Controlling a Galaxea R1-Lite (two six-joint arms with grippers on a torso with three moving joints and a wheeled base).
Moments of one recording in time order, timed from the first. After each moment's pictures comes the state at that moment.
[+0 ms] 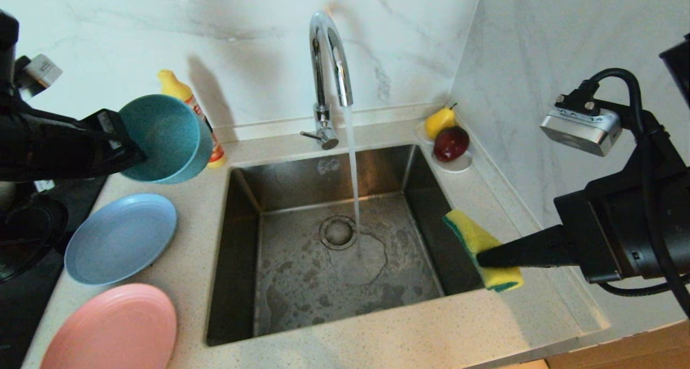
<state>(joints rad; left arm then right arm) -0.04 1.45 -1.37 0.41 0.07 -0.47 0.74 1.42 -1.43 0.65 0.23 0.52</state>
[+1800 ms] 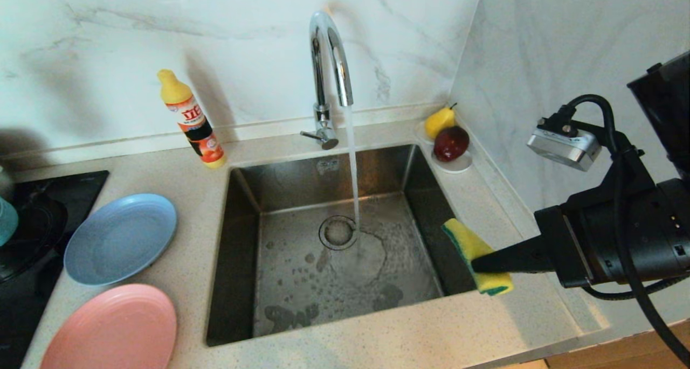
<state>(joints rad) 0.91 2.06 -1.71 0.51 -0.21 -0.70 0.71 1.43 -1.36 0.59 0.24 0.51</state>
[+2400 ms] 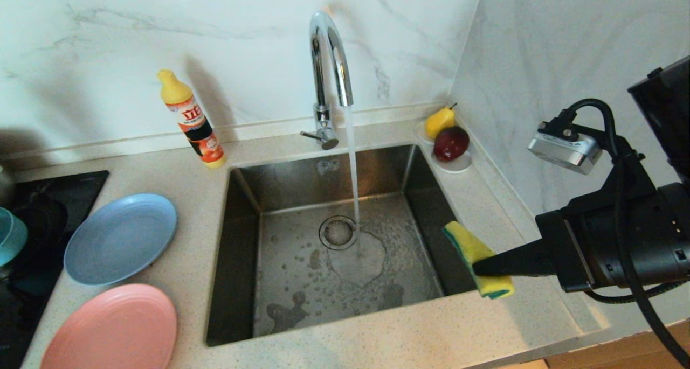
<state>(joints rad) 0.92 2.18 -1.78 0.53 -0.21 -0.72 0.71 1.43 -1.34 0.59 0.24 0.50</state>
